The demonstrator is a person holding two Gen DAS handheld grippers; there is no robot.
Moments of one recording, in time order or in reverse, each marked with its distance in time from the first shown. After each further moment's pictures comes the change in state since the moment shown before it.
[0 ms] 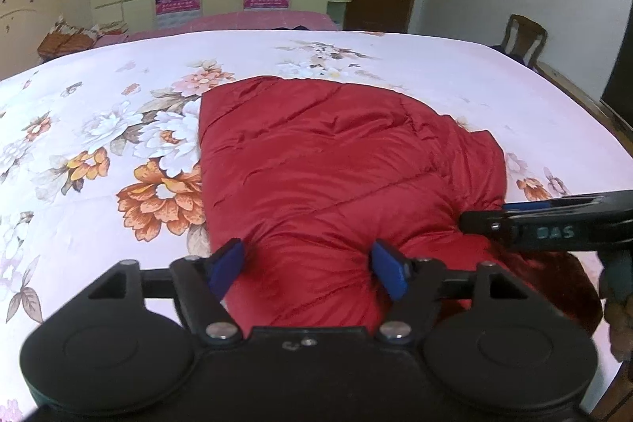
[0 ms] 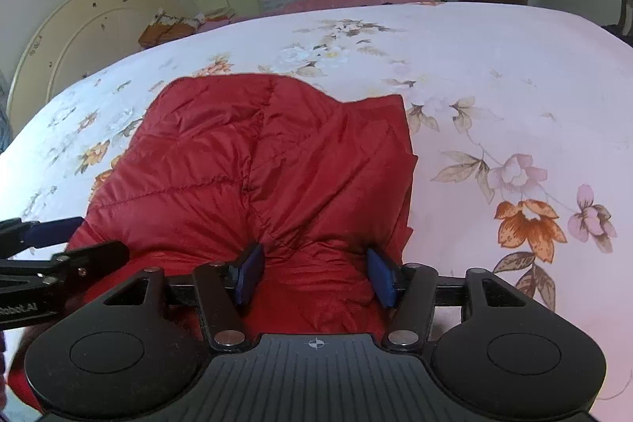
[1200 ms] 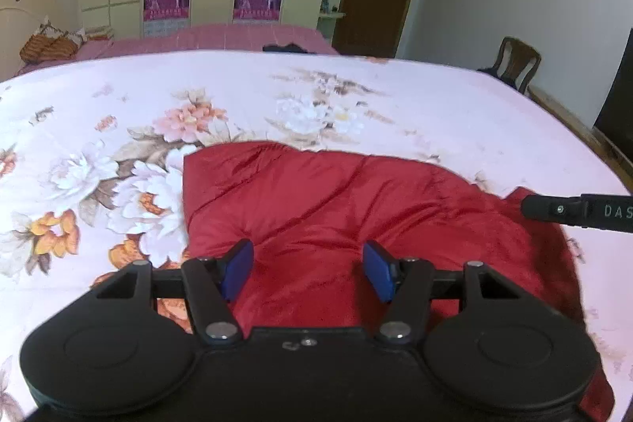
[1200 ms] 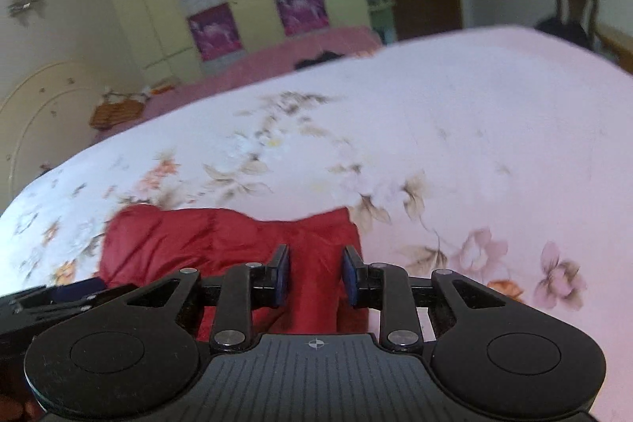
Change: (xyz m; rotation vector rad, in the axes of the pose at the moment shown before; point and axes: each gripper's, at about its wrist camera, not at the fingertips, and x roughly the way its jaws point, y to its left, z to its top) left arm 0.041 0.026 0.055 -0.015 -0.055 -0.073; right arm -0.018 -0.015 0.053 0.150 -0.173 -0.100
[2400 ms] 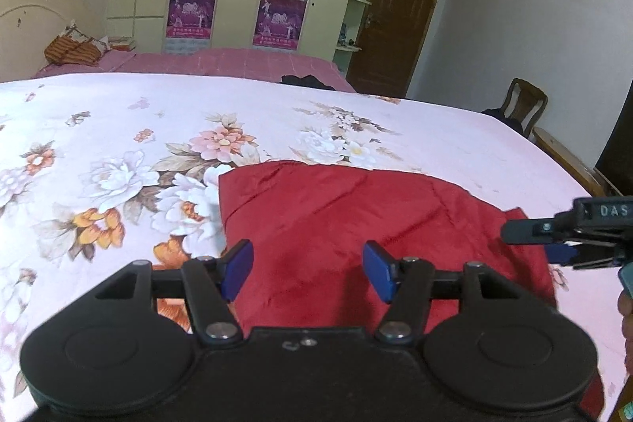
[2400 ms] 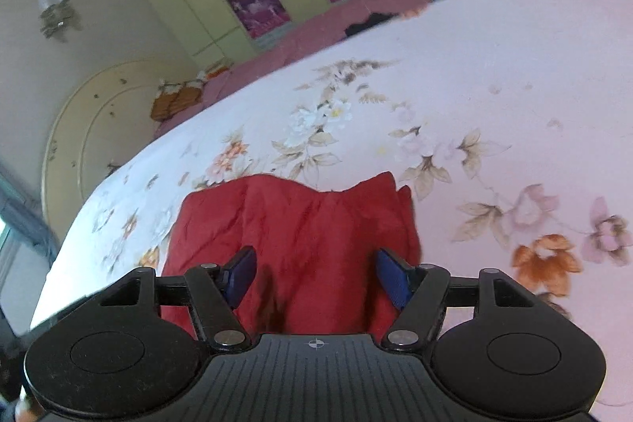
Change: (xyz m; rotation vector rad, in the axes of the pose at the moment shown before) left arm -0.034 0.021 -0.004 -0.077 -0.086 0.006; right arm 0.010 -0.006 0.016 0.189 0.166 0.223
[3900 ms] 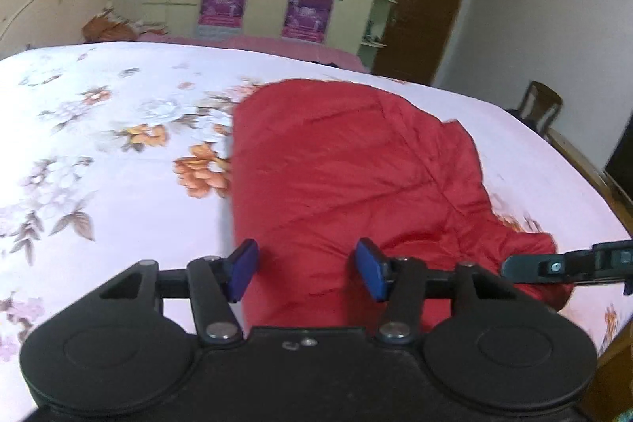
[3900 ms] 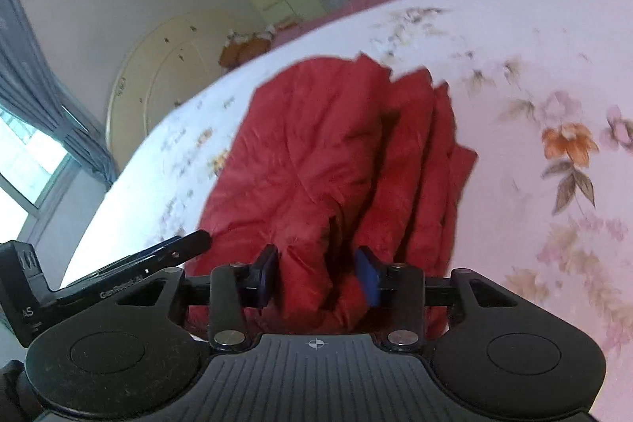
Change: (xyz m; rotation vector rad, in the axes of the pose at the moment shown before) left arm -0.095 -0.038 -0.081 -0.048 0.005 0.069; right arm -0.071 0.001 -0.105 -0.159 0.127 0.164
